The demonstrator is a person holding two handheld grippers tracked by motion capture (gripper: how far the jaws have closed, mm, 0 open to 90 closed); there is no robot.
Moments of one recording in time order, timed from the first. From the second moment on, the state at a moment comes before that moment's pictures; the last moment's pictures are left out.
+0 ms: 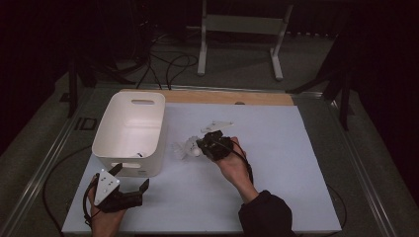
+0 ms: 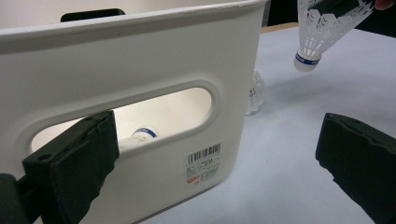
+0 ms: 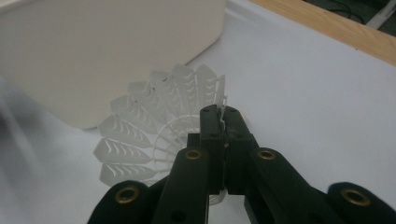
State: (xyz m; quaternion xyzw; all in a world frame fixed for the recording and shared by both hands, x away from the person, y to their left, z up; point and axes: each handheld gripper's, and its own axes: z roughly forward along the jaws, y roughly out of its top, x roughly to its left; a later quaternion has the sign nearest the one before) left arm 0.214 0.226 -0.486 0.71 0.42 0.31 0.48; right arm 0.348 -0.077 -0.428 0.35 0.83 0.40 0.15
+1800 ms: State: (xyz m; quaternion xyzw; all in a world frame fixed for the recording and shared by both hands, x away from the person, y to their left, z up) left arm 0.214 0.227 -0.486 0.70 0.42 0.30 0.48; right arm 0.361 -0.059 -0.382 0.34 0.82 0.43 0.16
